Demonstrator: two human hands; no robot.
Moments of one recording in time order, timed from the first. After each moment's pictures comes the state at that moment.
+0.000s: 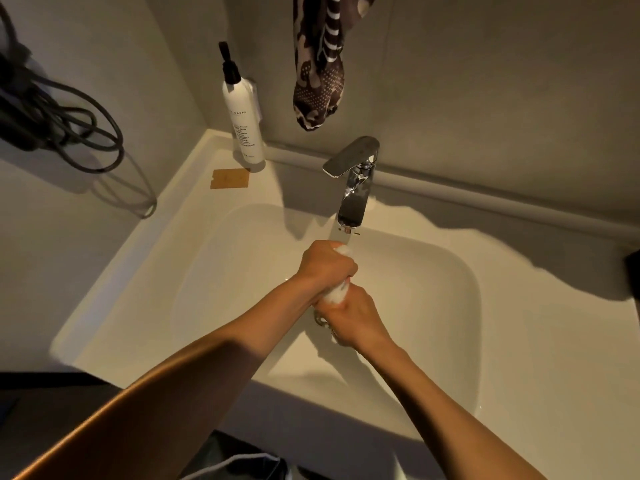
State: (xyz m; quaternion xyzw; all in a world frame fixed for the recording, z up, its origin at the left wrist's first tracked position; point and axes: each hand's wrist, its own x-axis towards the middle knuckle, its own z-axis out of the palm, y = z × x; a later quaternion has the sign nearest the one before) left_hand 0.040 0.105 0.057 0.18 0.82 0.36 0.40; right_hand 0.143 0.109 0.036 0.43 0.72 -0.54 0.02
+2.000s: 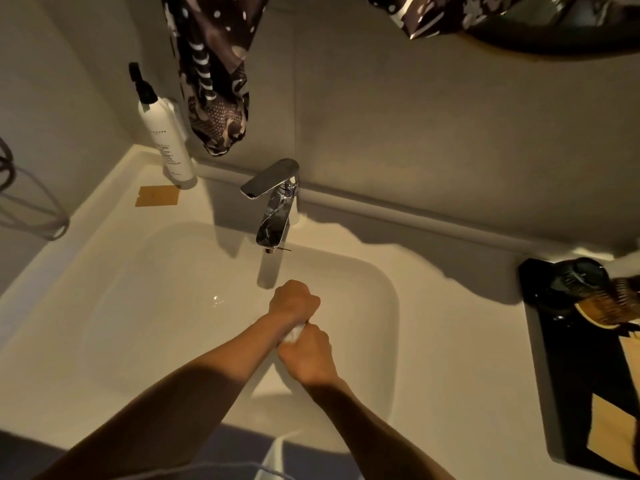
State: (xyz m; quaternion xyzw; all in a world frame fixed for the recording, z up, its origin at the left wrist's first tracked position) left_hand 0.108 0.156 0.026 0.25 0.87 0.16 0.40; right_hand 0.204 0.127 0.003 0.50 0.70 -0.50 0.05
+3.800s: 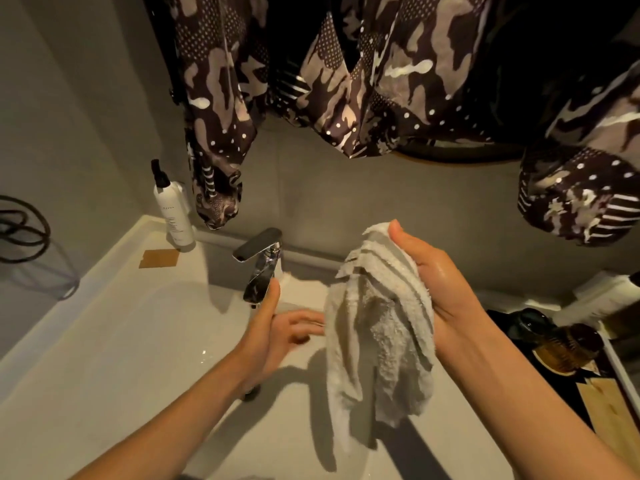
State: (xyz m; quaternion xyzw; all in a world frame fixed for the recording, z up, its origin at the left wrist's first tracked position) left_hand 0.126 0.127 0.149 0.15 0.49 0.60 0.62; right_hand 0.280 0.256 0.284 0.26 0.36 -0.88 -0.18
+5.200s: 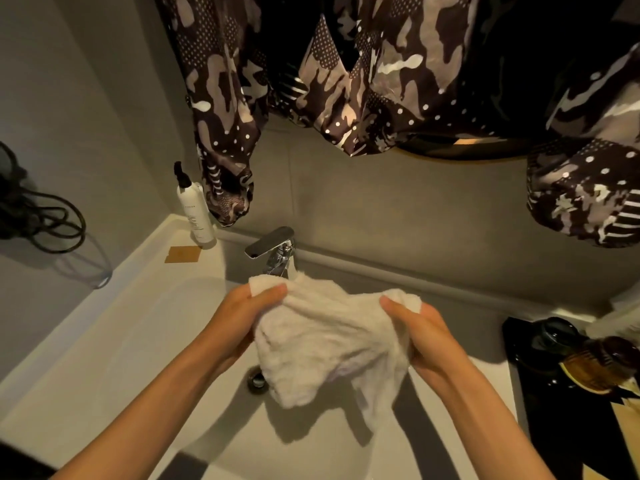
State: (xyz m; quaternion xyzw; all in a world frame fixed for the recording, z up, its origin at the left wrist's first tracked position) left_hand 0.114 0.104 0.193 0.15 0.65 0.62 0.41; right_hand 0.311 0.270 0.178 0.42 0.47 -0.75 -0.20
